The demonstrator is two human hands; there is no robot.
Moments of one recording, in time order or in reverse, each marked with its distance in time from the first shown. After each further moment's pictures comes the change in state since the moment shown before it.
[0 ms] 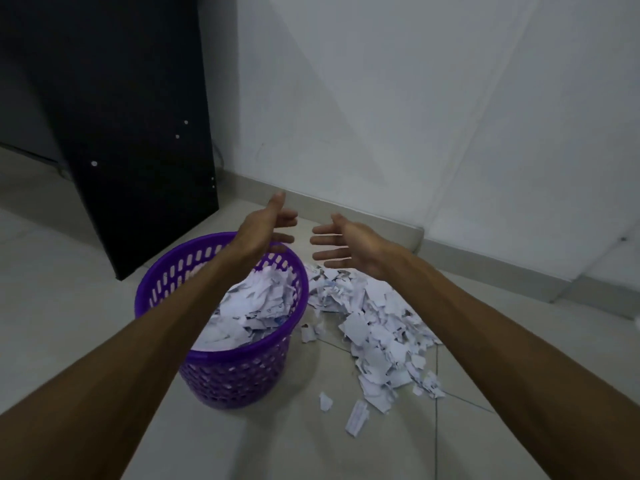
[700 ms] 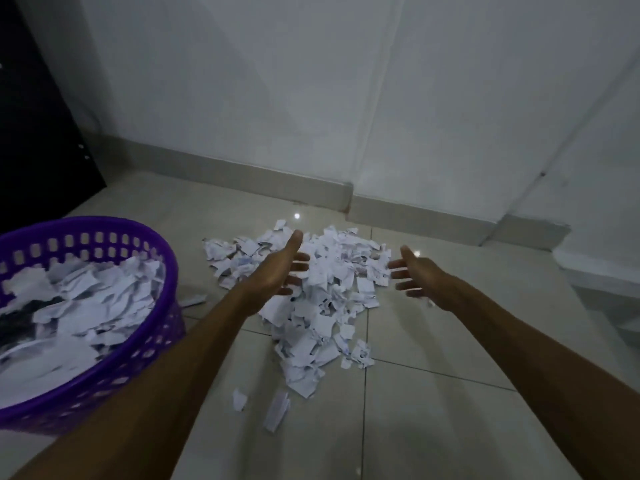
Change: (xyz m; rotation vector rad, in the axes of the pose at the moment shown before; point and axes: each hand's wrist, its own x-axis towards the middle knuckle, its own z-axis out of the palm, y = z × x) left_hand 0.037 -0.075 0.204 0.068 -0.348 -0.317; right_hand -0.028 0.188 -0.250 -0.168 0.437 0.337
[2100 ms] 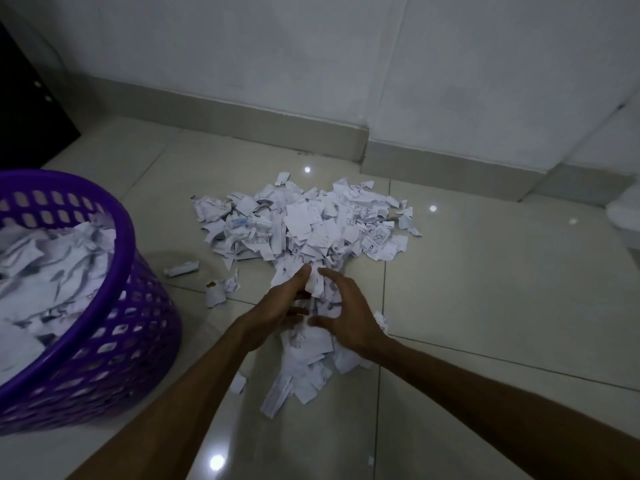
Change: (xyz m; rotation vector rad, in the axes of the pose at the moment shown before) left_hand 0.025 -0.103 0.032 -0.176 -0.090 -0.243; right_hand 0.018 0.100 0.172 -0.077 -0.109 -0.590
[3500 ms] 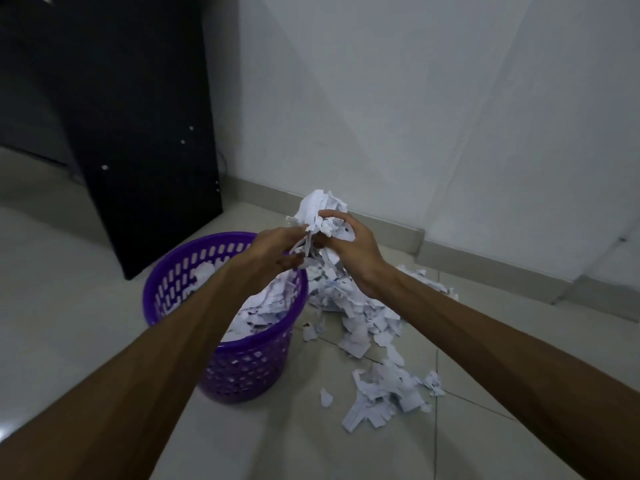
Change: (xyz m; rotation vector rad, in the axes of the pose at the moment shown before) left_hand -0.214 0.122 -0.149 -0.227 0.324 0.376; right_hand 0.022 -0.326 0.023 0.542 0.037 -0.205
